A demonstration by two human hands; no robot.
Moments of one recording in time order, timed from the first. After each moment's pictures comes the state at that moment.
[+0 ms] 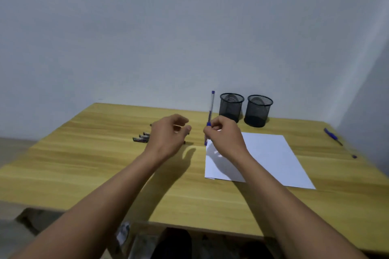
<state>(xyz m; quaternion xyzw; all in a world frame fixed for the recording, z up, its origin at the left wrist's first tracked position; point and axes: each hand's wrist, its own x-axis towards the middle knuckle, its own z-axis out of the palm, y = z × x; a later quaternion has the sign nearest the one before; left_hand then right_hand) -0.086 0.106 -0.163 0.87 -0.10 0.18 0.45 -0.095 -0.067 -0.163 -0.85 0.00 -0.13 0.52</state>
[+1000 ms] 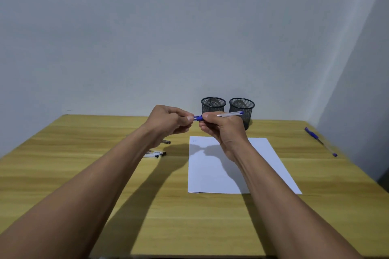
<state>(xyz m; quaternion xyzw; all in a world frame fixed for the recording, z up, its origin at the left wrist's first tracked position) -0.040 0.061 -0.114 0.74 -0.08 -0.06 0.67 -0.071 -0.106 -0.138 -0.55 0.03 -0.09 0.83</state>
